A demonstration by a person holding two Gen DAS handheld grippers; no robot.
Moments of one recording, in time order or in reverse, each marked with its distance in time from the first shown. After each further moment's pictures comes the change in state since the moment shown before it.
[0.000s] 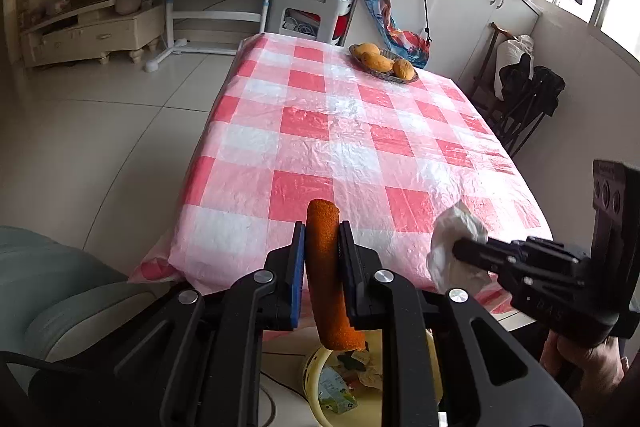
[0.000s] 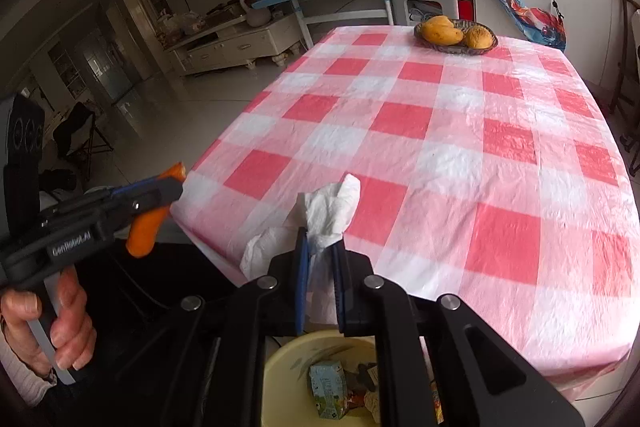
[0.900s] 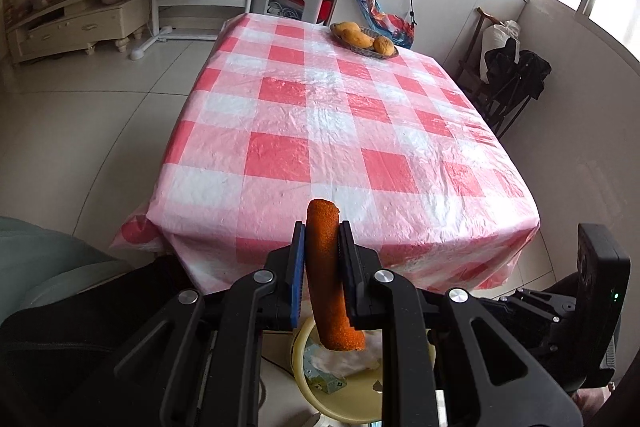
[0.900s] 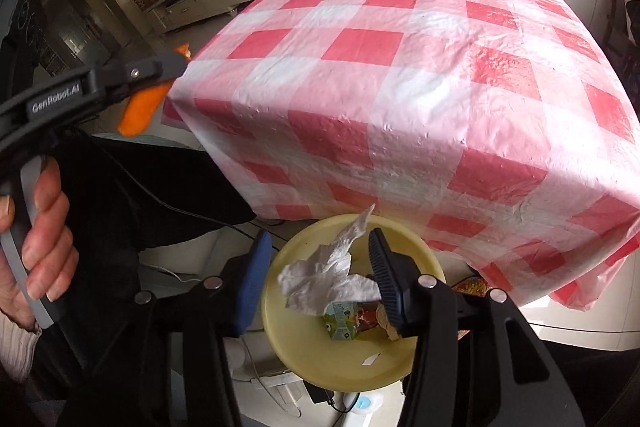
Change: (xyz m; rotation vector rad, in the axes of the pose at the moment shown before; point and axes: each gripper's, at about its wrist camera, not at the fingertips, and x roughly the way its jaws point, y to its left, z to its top) left arm -0.002 -0.013 -0.028 0.024 0.061 -0.051; right arm -0.002 0.009 -0.078 0.068 0.173 -0.060
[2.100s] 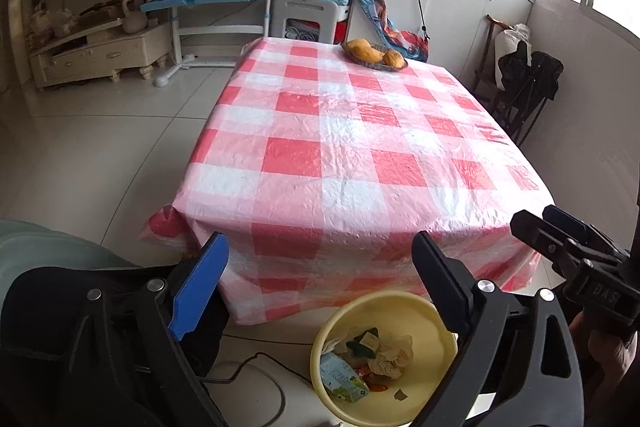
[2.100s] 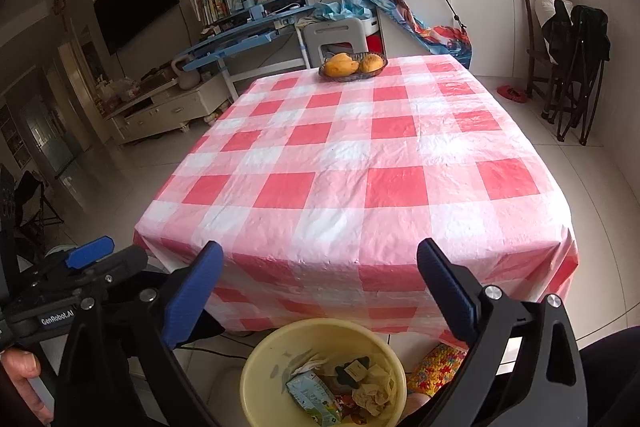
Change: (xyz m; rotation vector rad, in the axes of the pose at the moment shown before) left arm -0.022 -0.014 -0.023 0.034 -0.116 0.126; right arm -0.064 -0.022 0.010 0.141 -0.406 -0.160
